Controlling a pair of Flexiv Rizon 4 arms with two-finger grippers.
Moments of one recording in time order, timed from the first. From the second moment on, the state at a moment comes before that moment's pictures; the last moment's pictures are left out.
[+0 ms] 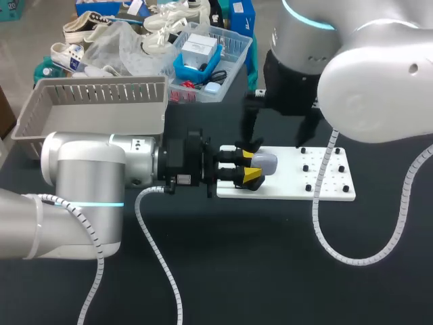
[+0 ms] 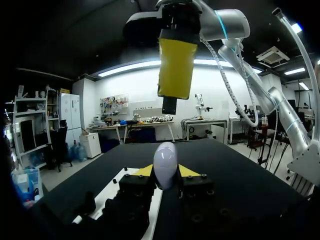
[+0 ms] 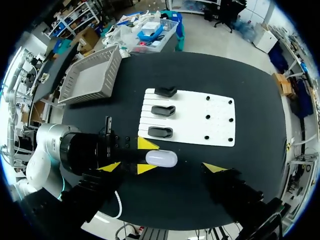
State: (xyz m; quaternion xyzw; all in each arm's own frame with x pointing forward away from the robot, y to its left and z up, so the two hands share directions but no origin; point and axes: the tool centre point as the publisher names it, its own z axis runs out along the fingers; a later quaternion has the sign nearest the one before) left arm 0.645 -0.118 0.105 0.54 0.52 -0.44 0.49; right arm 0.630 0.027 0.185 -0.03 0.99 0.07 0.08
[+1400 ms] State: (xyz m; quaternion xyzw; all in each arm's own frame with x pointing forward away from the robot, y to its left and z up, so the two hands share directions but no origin) left arm 0.645 -0.118 0.106 0.54 0.52 -0.44 0.49; right arm 0.643 0.009 0.210 -0.25 0.96 0.07 0.12
